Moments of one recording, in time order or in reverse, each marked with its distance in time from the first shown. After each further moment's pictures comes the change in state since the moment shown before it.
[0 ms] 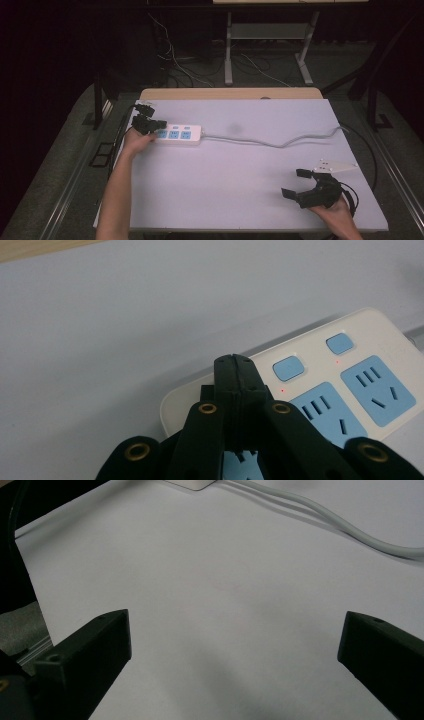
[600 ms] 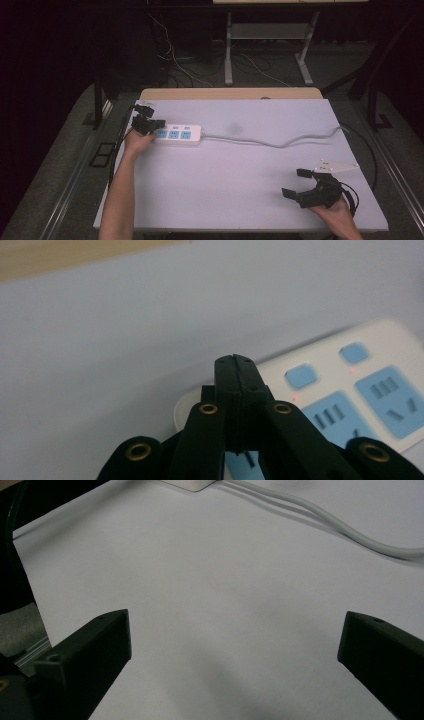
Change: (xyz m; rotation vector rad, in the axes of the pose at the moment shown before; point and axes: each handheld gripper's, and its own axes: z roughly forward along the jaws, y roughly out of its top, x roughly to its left) left arm -0.003 0.000 -0.004 -0.056 0.063 -0.009; right arm 0.000 0.000 -0.001 -0.003 -0.007 -0.001
